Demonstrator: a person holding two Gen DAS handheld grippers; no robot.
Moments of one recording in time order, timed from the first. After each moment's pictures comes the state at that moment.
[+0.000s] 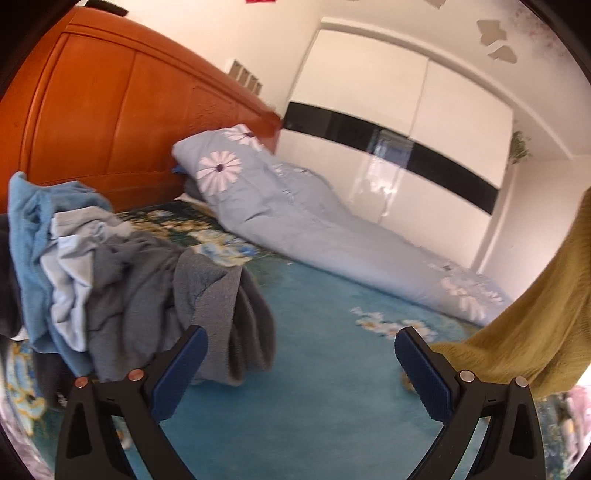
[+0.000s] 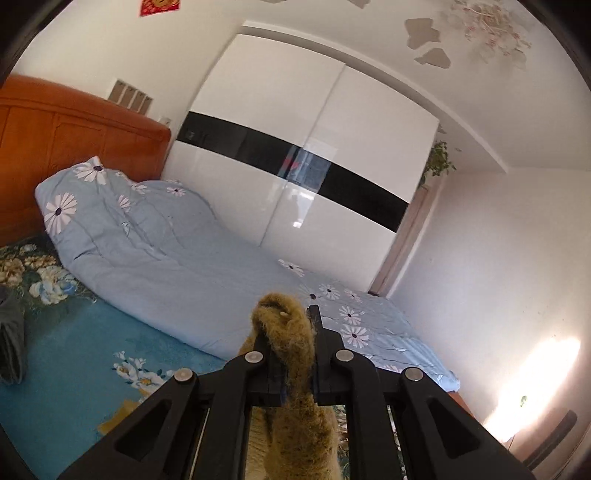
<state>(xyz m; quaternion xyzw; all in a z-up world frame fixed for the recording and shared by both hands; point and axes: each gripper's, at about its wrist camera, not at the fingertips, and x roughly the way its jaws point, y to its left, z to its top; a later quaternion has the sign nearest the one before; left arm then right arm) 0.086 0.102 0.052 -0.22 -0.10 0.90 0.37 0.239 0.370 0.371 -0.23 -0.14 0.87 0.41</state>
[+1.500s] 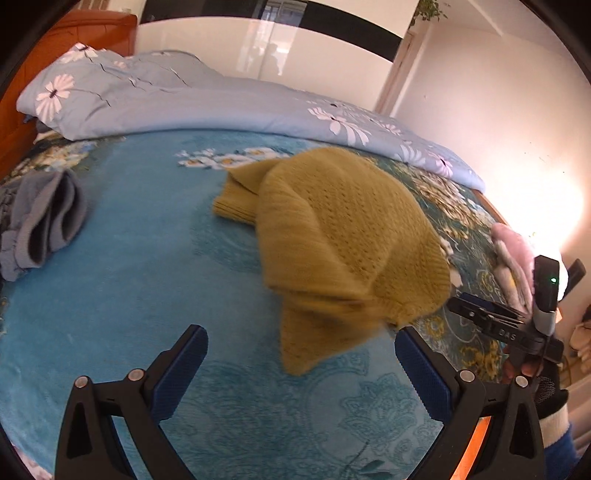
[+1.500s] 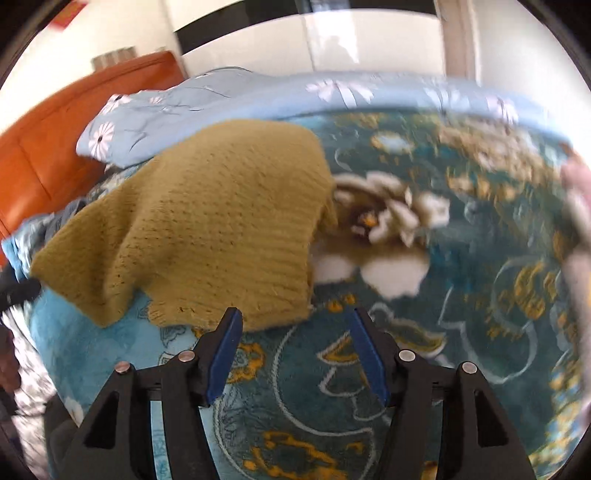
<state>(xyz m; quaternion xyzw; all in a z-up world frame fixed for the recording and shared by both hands) 0.240 0.242 0.012 -0.42 0.10 0.73 0.52 0.438 0.418 0.026 -0.36 0.25 0.87 0.25</state>
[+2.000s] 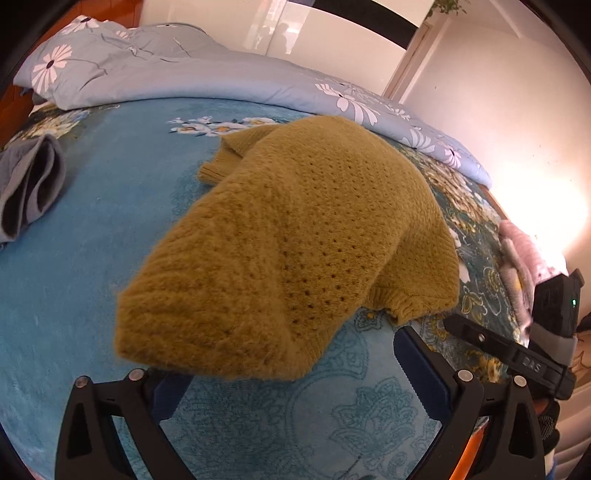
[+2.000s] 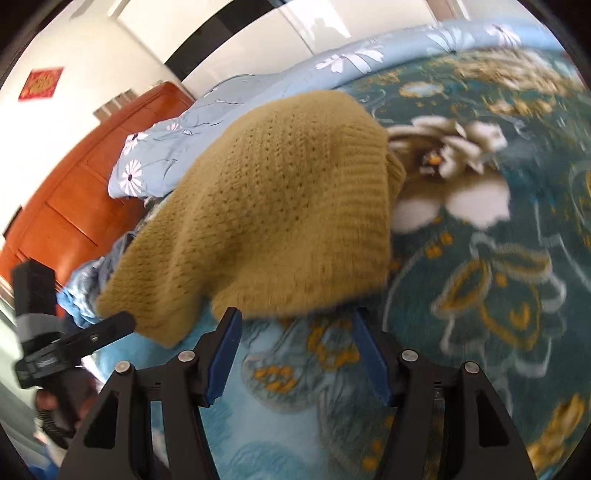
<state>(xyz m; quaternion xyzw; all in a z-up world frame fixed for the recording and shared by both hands) 0.234 0.261 -0.012 -0.47 0.08 0.72 0.51 0.442 0.393 0.011 -0.30 0.39 0.85 0.16</state>
